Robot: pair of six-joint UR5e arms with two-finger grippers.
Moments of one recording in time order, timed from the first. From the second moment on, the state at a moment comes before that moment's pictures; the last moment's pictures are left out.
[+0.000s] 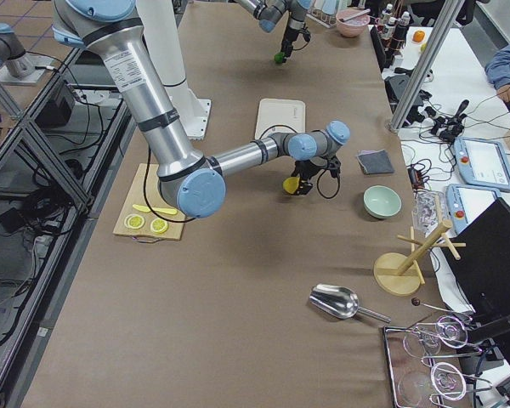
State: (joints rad) left arm -0.96 -1.78 -1.44 -1.87 -2.51 -0.83; right arm 0.93 -1.07 1.36 -1.66 2.41 0.46
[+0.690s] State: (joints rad) left arm -0.98 -1.75 -1.48 -1.85 -2.66 -0.83; right arm 0.93 -1.05 1.36 -1.64 2.42 0.46
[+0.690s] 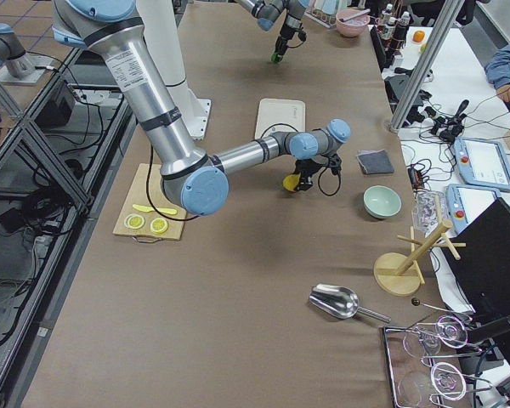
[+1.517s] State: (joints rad) left arm -0.94 -2.16 -1.40 -1.83 -2.62 -0.89; right arm 0.87 -0.85 1.34 -1.52 2.54 0.71
